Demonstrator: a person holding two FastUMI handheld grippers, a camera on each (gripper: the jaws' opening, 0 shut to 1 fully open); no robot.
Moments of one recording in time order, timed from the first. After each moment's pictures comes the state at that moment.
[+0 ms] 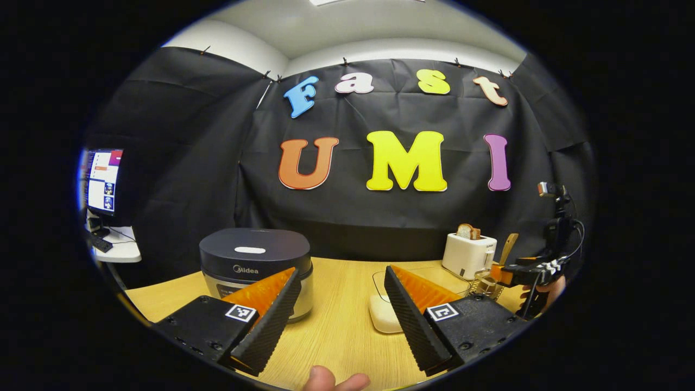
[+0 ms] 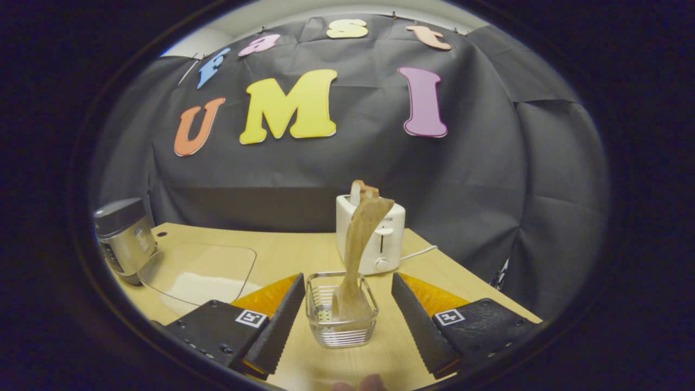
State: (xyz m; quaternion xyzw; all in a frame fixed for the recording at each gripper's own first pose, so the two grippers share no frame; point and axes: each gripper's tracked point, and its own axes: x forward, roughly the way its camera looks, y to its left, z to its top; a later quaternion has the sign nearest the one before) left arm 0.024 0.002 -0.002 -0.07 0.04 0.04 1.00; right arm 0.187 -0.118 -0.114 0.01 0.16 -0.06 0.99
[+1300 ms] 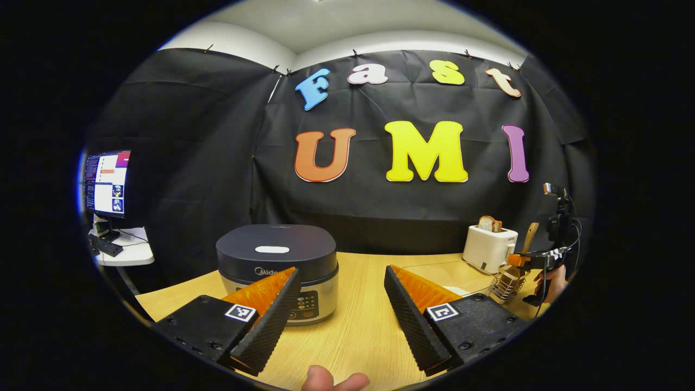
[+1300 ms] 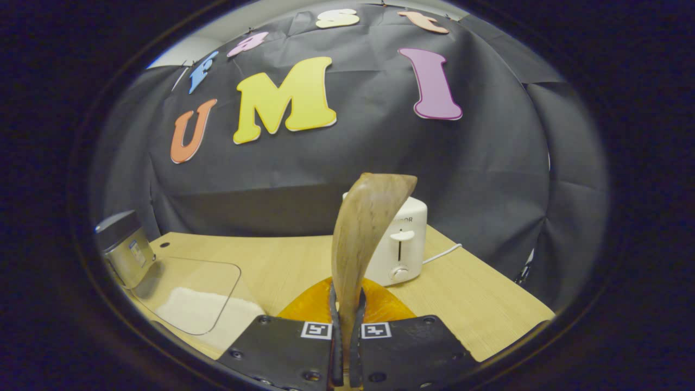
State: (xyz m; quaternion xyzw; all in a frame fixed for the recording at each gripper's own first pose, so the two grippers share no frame) left arm 0.034 0.044 -0.014 -0.05 0.06 0.08 0.99; right arm 0.240 -0.121 -0.110 0.06 0.16 -0.03 0.98
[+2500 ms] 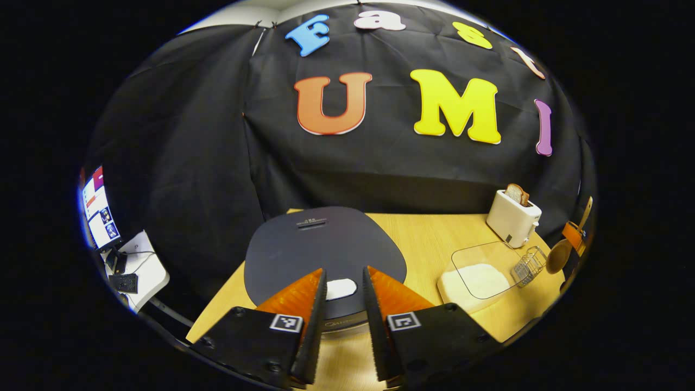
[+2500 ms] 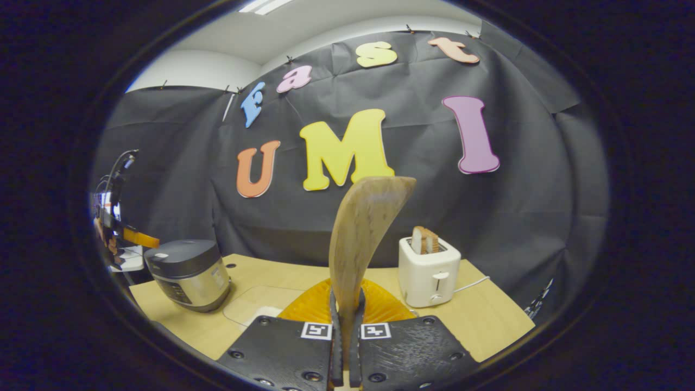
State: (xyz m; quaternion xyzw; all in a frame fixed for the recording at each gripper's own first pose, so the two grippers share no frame) left arm 0.098 0.139 -0.023 -0.05 0.31 0.03 0.95; right arm 0.151 -0.048 -0.006 0.05 0.09 0.12 0.99
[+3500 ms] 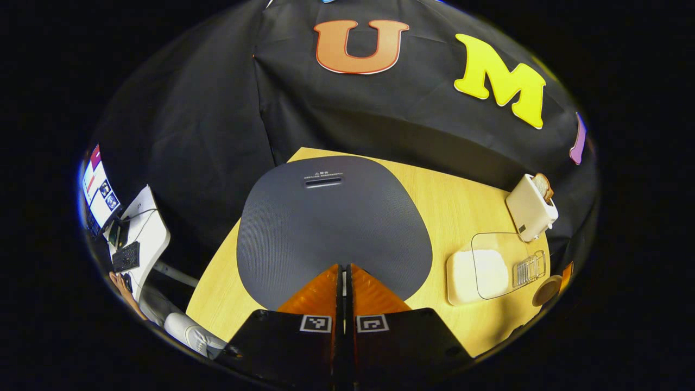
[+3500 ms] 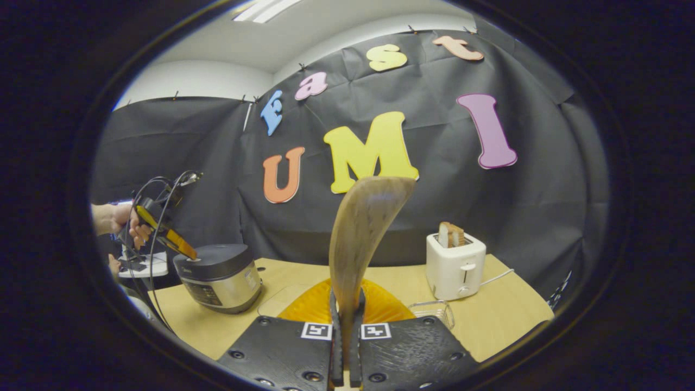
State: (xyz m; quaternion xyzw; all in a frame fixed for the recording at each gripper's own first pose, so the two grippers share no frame) left arm 0.098 0.155 -0.042 -0.08 0.44 0.09 0.89; right arm 0.122 -0.019 -0.009 0.07 0.08 0.18 0.98
